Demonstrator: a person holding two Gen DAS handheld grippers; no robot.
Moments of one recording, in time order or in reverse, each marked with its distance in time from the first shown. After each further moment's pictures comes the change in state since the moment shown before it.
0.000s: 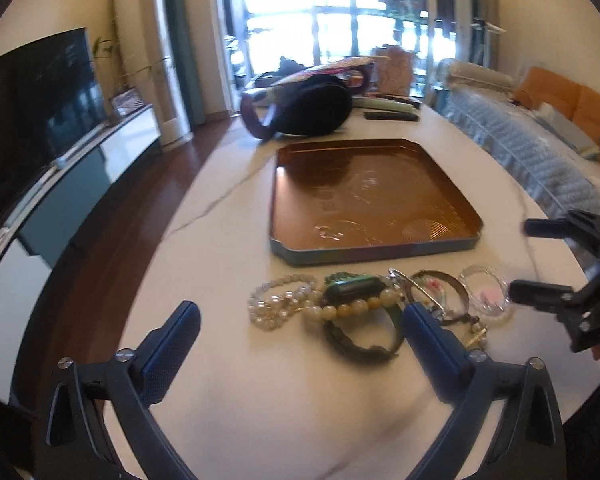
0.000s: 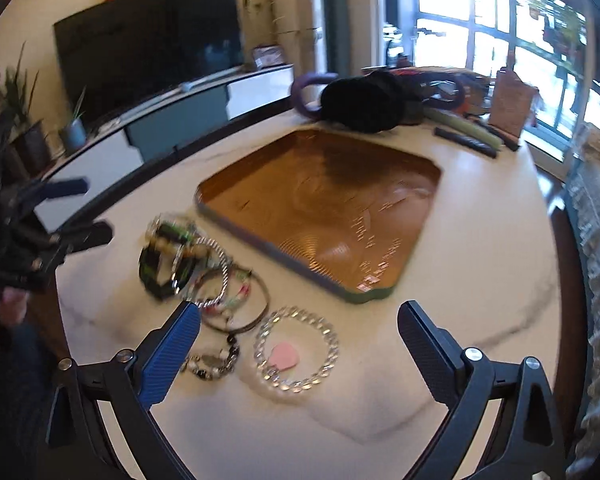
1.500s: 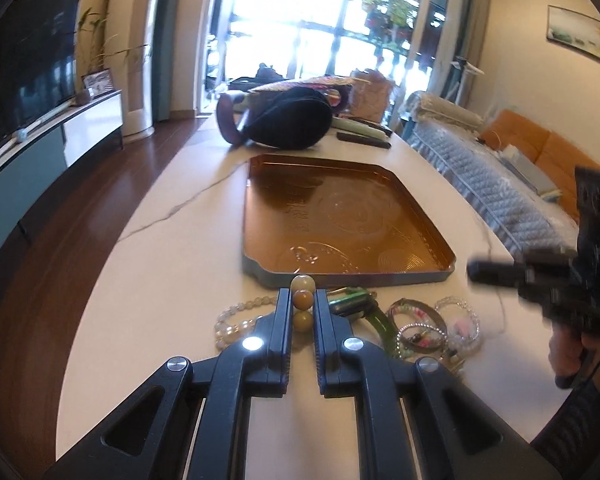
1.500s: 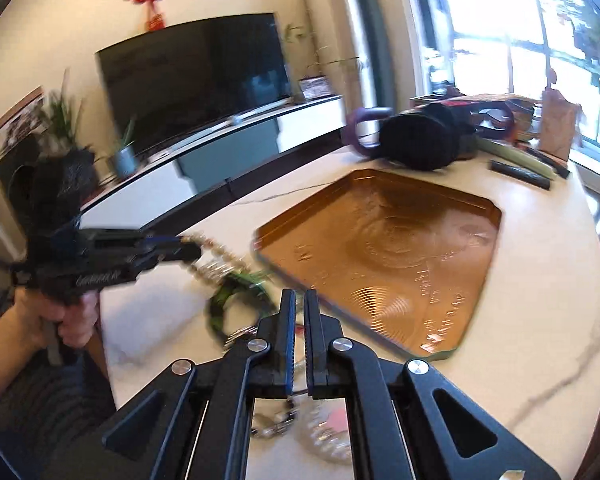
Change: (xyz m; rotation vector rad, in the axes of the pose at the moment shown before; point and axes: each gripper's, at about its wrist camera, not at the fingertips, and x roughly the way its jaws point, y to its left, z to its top) left arm 0.009 0.029 0.015 -0.135 -0.059 -0.193; right arm 0.006 0.008 0.024 -0.024 -0.111 0.224
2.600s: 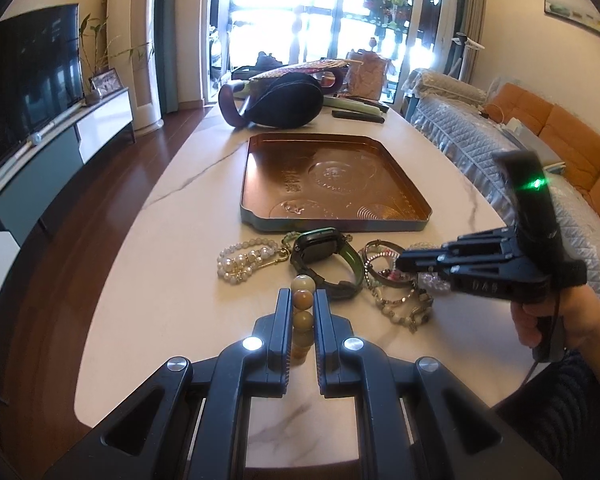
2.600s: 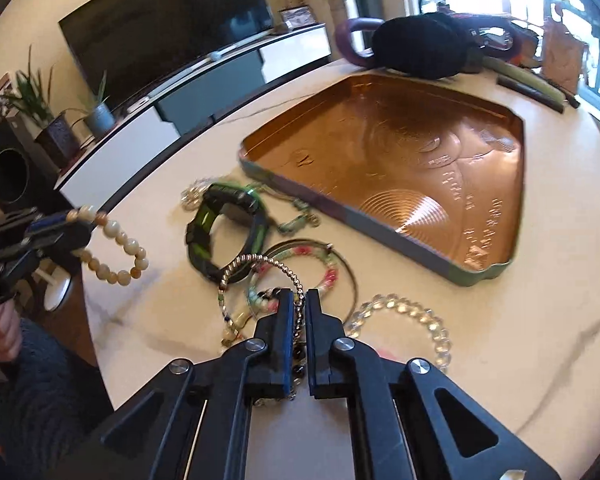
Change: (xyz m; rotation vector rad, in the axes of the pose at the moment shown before) left arm -0.050 -0.035 -0.034 0.066 0.062 0.071; right arm 0.043 -0.006 -0.031 0.115 0.218 -0.059
